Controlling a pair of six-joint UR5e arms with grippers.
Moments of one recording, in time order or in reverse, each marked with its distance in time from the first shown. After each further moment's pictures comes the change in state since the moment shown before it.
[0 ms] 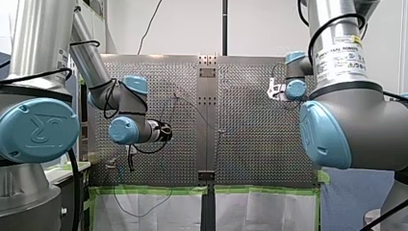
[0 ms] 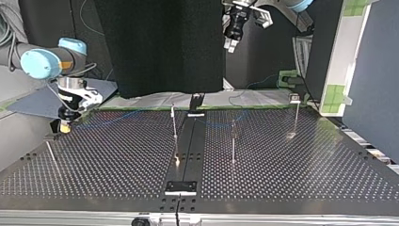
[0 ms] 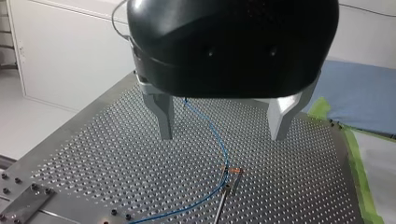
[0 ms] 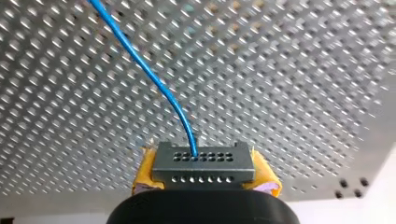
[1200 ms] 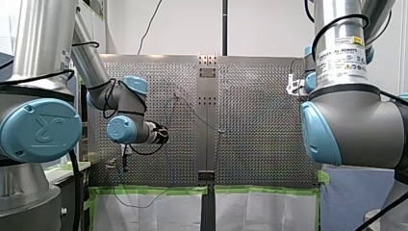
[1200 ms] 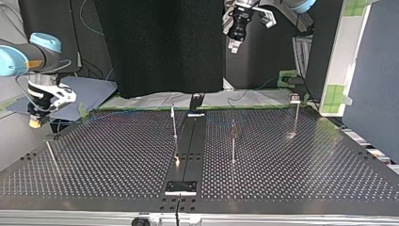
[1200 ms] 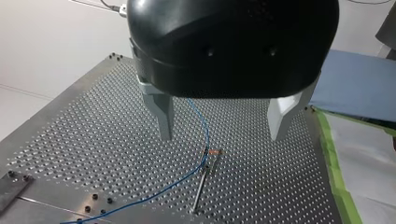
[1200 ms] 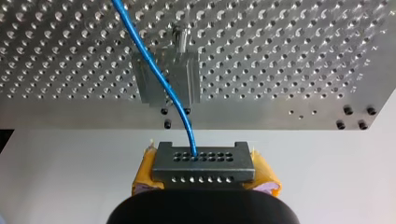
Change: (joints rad) left arm 0.030 0.000 0.000 -0.058 -0.001 0.053; right arm -0.145 -0.031 -0.004 0.071 -0.036 -0.057
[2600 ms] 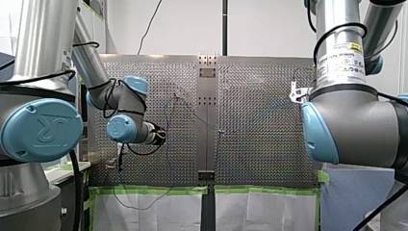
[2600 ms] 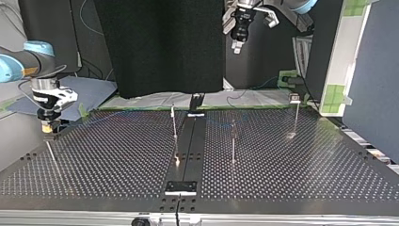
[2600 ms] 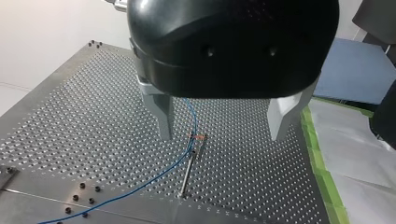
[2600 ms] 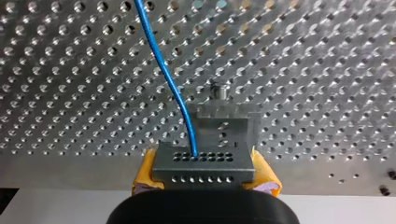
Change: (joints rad) left arm 0.011 -0.001 0.004 -0.038 -0.026 0.054; right arm -0.071 0.105 -0.055 -0.035 -0.290 -0.012
